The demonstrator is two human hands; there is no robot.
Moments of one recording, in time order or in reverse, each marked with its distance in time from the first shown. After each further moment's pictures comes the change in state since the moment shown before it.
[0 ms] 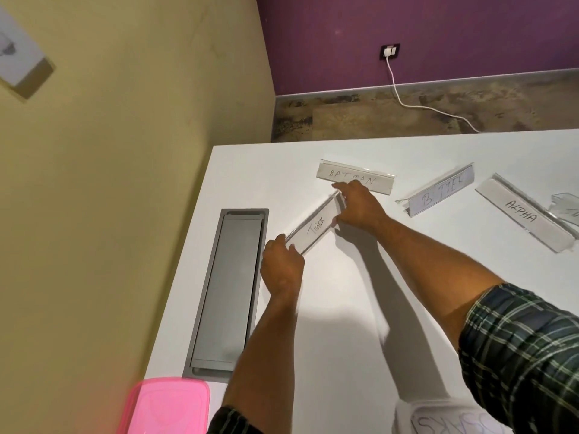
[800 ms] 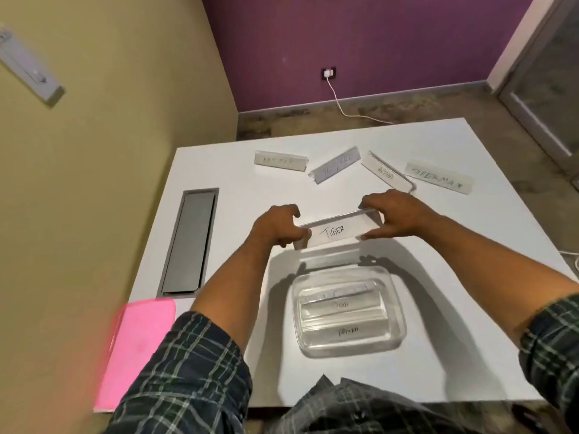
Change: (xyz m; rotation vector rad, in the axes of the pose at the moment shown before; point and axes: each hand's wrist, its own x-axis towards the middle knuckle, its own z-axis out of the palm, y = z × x) left_hand -0.201 0.131 -0.073 0.282 -0.583 0.427; right_hand -0.336 0.135 -0.189 -0.415 0.033 -0.383
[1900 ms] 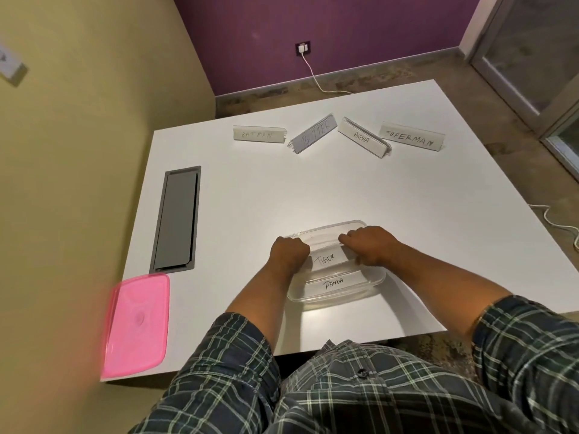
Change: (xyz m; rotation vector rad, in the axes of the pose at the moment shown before) left_hand -0.077 0.003 0.142 0.934 -0.153 0.325; right_hand -0.100 -0.080 0.116 -0.279 -0.412 0.082
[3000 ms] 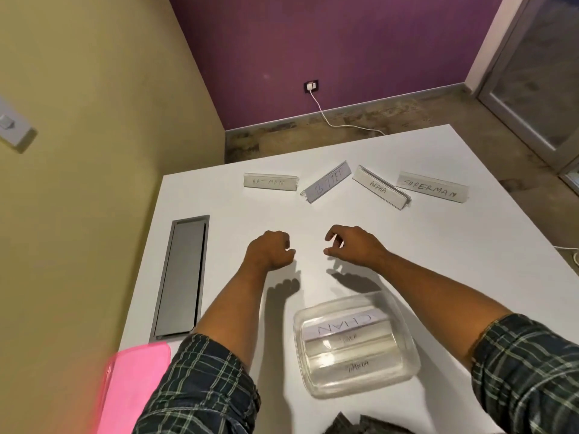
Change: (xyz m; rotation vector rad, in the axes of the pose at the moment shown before) left_hand 0.080 -0.157 -0.057 -0.642 0.169 -0.260; right_hand 0.124 0.045 -0.099 0.860 0.230 0.228
